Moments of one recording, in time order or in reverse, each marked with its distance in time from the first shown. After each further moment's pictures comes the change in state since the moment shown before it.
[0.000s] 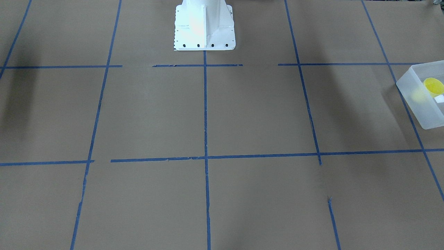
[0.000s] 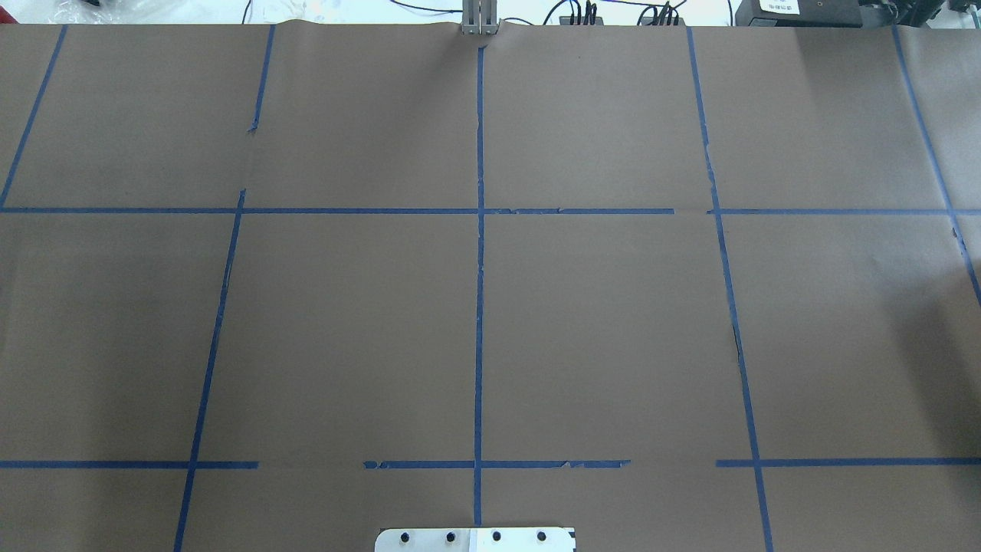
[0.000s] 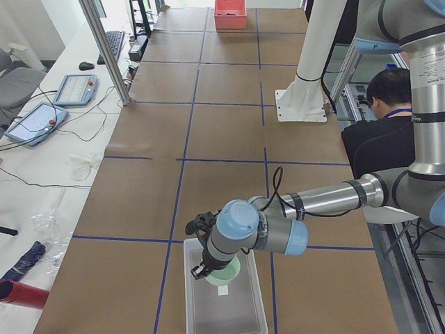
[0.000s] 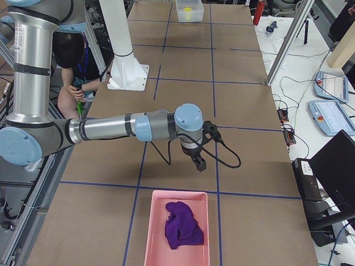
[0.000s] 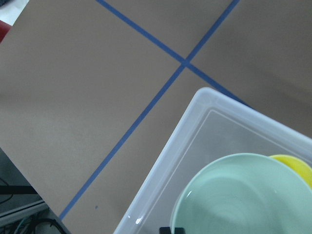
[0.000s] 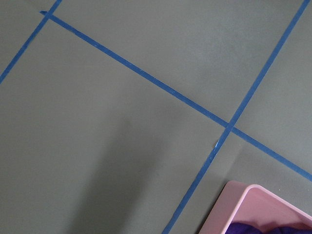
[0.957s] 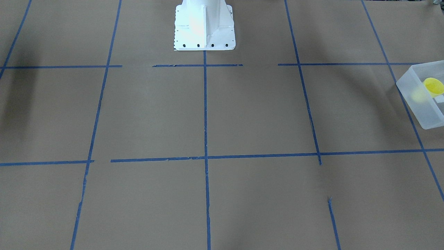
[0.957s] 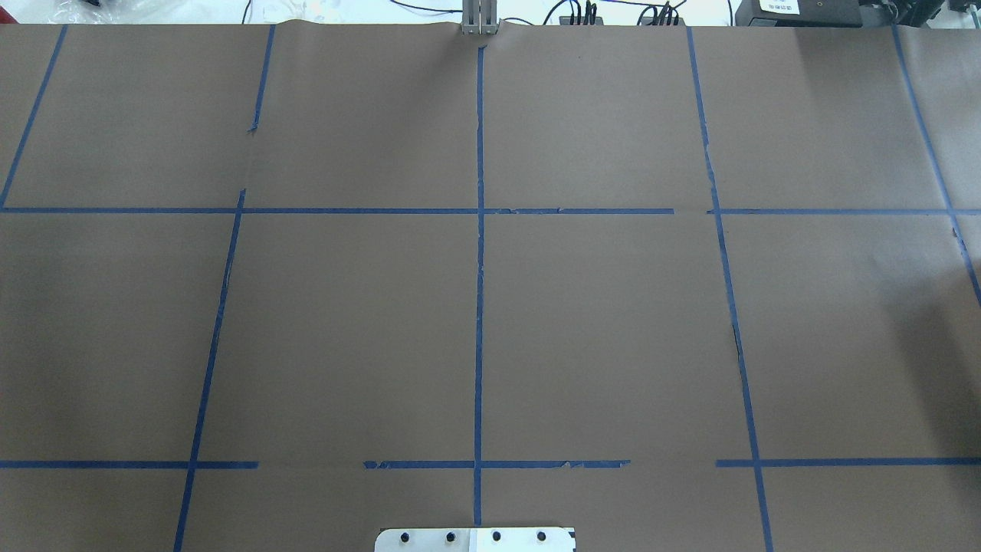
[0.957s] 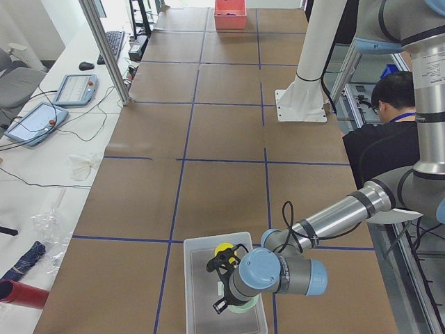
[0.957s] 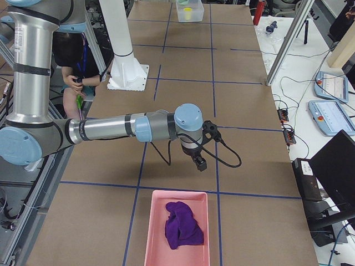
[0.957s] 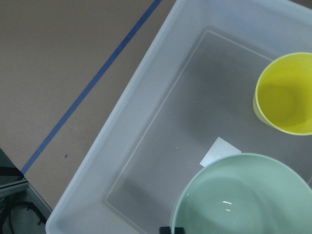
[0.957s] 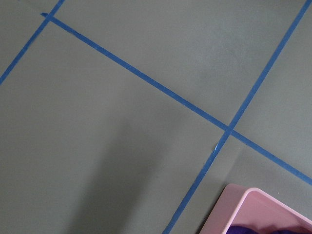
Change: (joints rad) left arm 0.000 0.033 0.222 -0.208 -0.041 0.009; right arm -0.001 -0.001 -0.002 0.012 0.000 0.004
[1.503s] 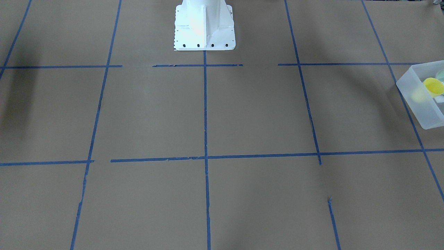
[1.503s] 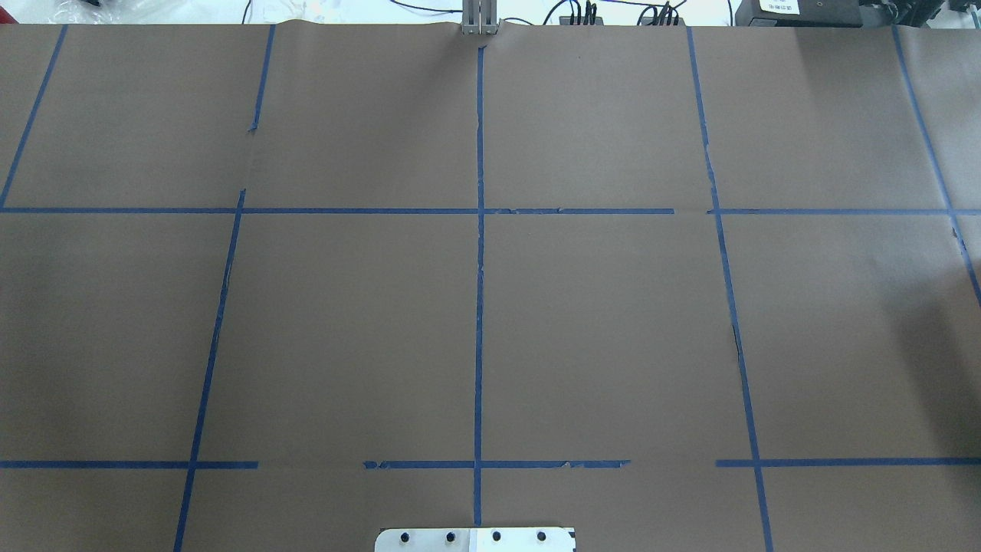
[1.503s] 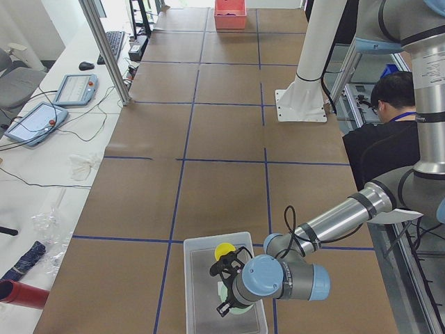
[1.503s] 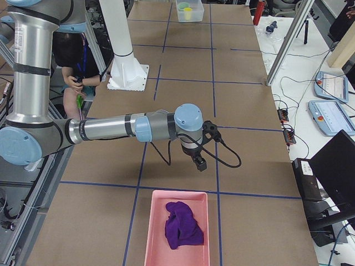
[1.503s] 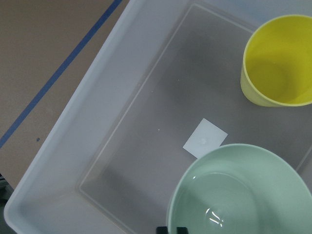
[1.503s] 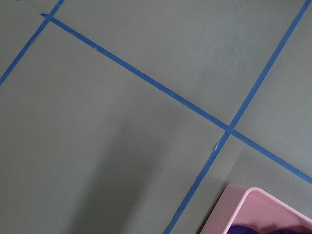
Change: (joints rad) left arm 0.005 0.000 0.012 -0.016 -0.037 -0.033; right arm 0.000 0.000 0.000 -0.001 0.001 0.003
